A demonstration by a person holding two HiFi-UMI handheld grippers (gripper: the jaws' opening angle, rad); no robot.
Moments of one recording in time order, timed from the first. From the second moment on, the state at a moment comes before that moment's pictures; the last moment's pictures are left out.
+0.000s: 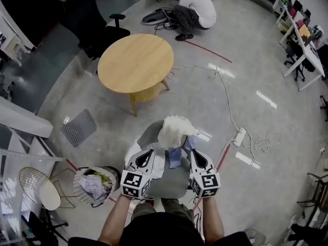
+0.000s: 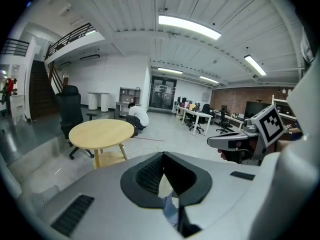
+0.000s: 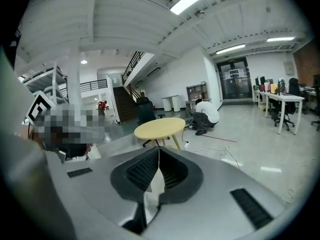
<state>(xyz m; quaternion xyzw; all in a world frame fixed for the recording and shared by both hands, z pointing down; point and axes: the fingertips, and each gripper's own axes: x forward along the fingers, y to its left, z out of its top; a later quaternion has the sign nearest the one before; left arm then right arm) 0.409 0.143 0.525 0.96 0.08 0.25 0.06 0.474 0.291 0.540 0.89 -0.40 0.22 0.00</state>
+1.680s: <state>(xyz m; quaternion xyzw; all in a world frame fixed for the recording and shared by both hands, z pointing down) 0.451 0.098 0.622 0.93 0.01 0.36 0.12 0.567 0.233 0.710 0.83 -0.42 0.35 0.01</state>
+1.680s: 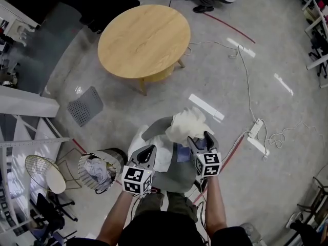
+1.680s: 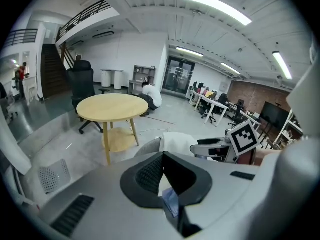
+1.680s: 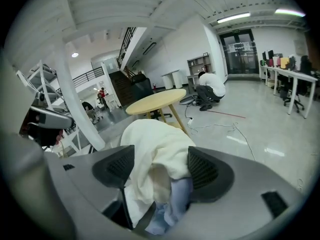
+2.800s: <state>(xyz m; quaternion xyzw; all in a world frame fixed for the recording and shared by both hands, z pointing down) 0.426 0.085 0.607 0.93 -0.03 0.34 0.12 0.583 0.245 0.698 0.86 -0.38 0.34 0.03</state>
